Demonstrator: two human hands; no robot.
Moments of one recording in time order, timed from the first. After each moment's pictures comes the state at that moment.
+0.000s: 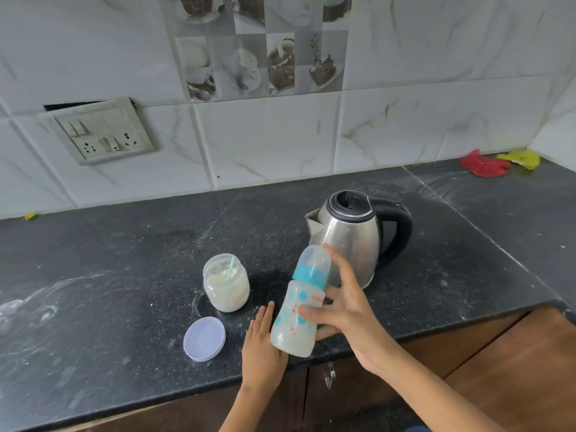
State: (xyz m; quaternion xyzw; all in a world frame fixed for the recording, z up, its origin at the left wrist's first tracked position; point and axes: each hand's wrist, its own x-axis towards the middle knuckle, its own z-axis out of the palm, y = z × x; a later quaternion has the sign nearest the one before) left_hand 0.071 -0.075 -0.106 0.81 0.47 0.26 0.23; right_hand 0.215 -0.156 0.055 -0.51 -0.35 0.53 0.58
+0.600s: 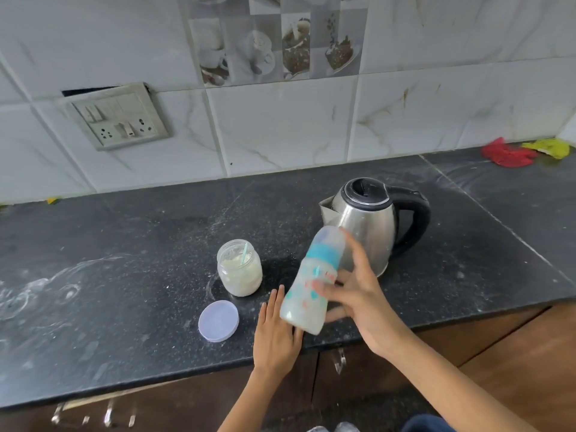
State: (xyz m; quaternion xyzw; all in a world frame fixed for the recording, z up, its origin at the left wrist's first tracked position) left_hand 0.073 -0.073 -0.118 0.85 0.46 0.19 0.17; right_hand 0.216 -0.149 0.055 -0.49 -0.34 0.53 0.61
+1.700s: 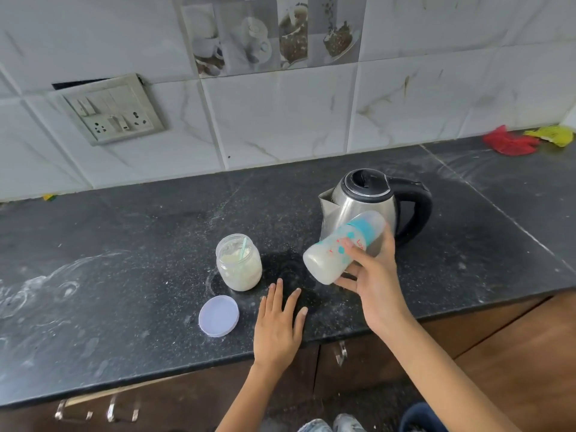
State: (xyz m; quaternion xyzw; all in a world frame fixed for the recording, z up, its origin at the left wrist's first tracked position) left_hand 0.070 -0.070 -0.121 0.86 0.45 0.21 0.12; right_hand 0.224 -0.141 0.046 -0.48 -0.24 0.47 0.70
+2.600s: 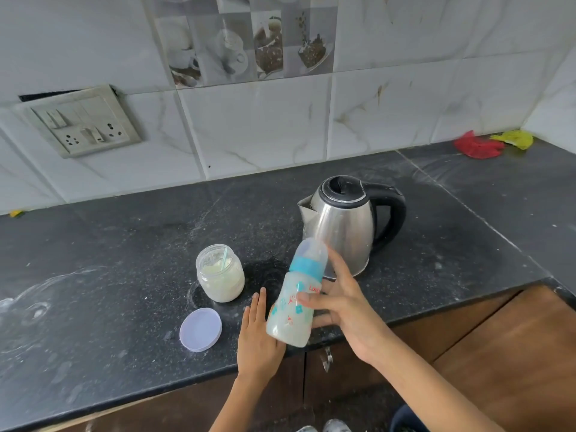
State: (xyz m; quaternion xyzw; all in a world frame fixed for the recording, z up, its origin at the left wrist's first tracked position) left_hand 0.067 -0.067 -0.126 0.87 0.44 0.19 0.11; right_hand 0.213 -0.161 0.046 -0.52 -0.32 0.56 0.57
